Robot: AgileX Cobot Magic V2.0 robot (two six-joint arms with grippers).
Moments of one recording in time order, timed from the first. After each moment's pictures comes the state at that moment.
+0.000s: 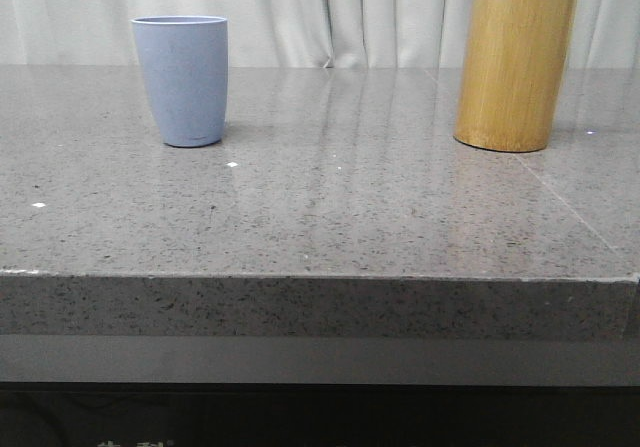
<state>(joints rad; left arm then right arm) -0.04 0.75 -0.89 -0.12 0.72 0.02 0.01 0.51 -0.75 -0.02 0.73 0.03</state>
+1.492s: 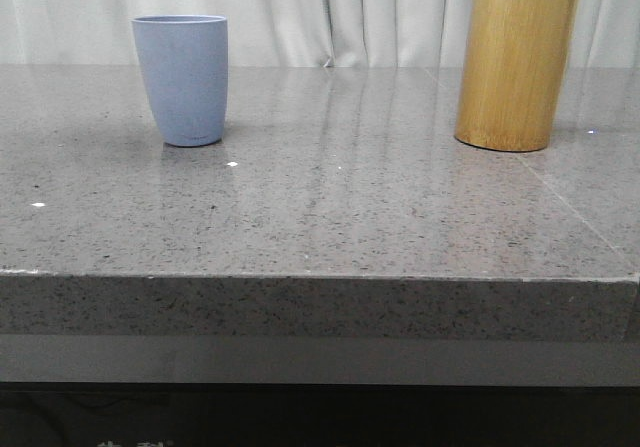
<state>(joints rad) -0.30 1.68 -1.81 -0.05 1.17 0.08 0.01 0.51 -0.75 -0.02 0.73 0.03</state>
